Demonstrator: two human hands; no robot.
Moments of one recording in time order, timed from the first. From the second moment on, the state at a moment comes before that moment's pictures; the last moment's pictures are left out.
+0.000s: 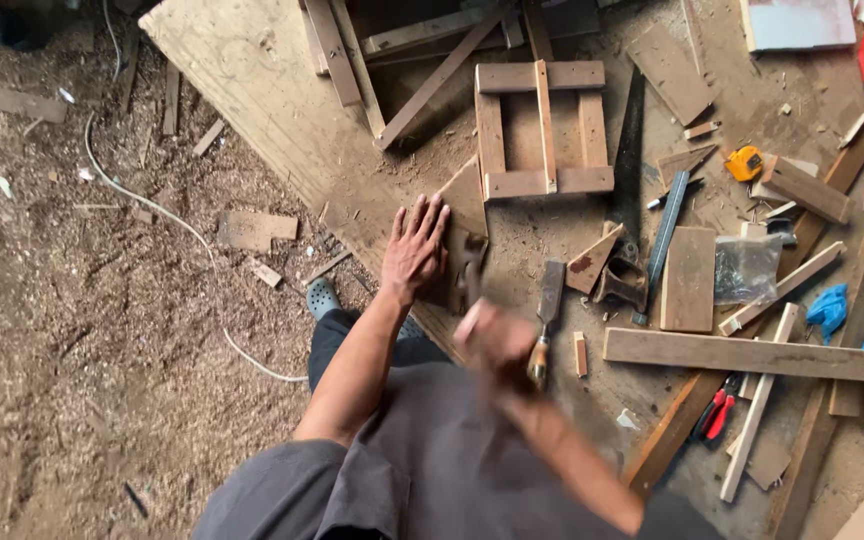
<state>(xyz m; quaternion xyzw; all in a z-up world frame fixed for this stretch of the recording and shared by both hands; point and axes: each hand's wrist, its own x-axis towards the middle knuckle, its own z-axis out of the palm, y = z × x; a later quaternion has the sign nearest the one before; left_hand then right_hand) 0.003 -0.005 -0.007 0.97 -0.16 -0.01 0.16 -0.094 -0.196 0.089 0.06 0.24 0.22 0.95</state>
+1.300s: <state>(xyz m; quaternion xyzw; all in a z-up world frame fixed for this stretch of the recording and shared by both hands) 0.017 -0.027 0.000 0.84 -0.04 -0.04 0.54 -0.124 -0.286 0.166 -0.50 0.12 0.35 0.78</state>
